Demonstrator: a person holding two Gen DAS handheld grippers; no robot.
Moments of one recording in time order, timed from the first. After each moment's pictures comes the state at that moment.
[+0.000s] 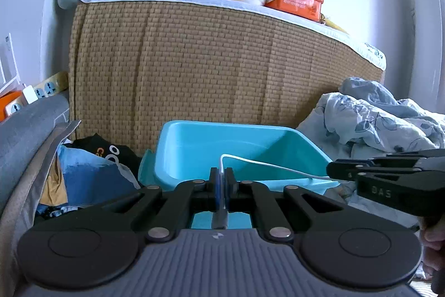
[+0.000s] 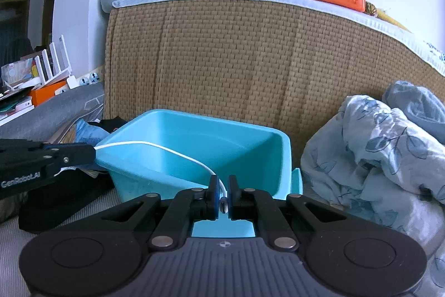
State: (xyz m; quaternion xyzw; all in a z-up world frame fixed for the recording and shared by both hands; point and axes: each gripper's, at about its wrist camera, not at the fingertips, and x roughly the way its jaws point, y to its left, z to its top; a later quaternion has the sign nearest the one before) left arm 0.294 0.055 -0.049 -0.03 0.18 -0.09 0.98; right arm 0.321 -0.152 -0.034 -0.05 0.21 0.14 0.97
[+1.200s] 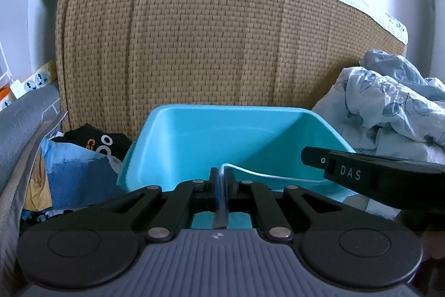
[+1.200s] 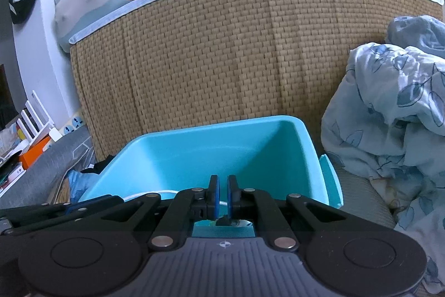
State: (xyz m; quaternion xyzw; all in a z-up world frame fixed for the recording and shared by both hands) left arm 0.356 0.018 -0.064 0.00 0.24 -0.05 0.97; right arm 0.388 -0.155 -0.052 0.10 0.22 0.13 0.96
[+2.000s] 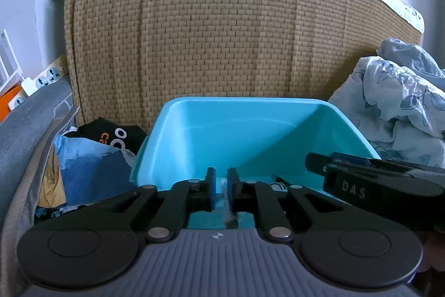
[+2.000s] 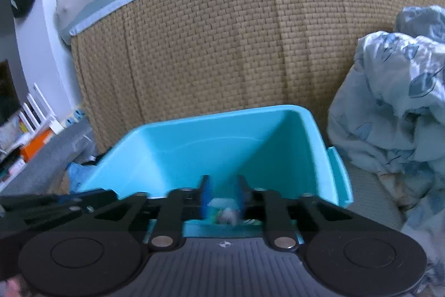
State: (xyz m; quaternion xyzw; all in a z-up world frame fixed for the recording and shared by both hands) left arm 0.366 0.016 -0.060 0.01 0.27 -0.02 0.96; right arm 0.398 -0.154 -0.062 0.09 0.24 0.13 0.96
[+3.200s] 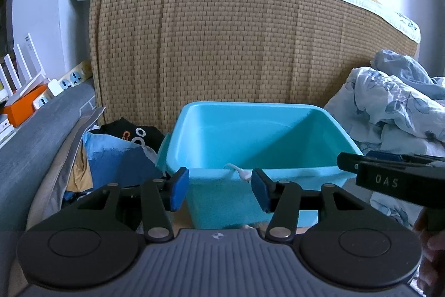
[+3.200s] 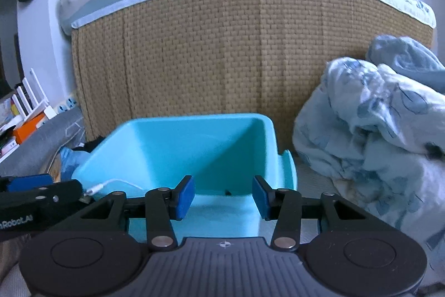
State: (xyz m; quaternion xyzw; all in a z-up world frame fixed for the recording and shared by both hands) left arm 0.302 0.022 -0.039 0.00 0.25 0.00 0.97; right arm 0.345 -0.176 -0.037 0.05 0.24 0.10 0.96
